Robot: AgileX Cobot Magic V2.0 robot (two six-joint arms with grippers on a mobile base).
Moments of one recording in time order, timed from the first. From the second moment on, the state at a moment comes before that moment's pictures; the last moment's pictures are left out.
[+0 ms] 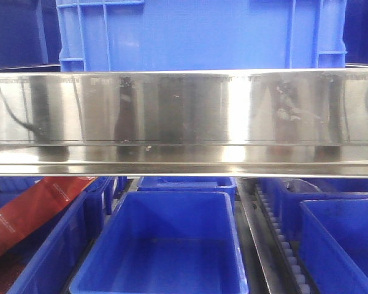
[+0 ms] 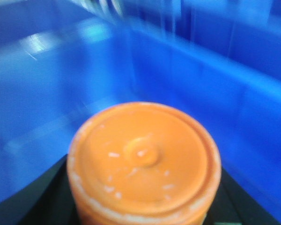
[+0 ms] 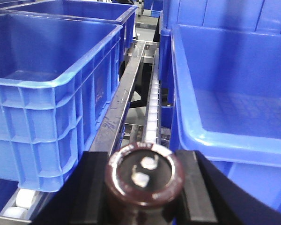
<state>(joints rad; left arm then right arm) -0.61 1.78 -1.87 -0.11 0.65 0.15 0.05 0.54 -0.88 0.13 0.69 -0.14</state>
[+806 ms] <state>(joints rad) -0.61 1.71 -1.88 -0.12 0.75 0.15 0.05 0.54 -0.88 0.15 0.70 -0.14</state>
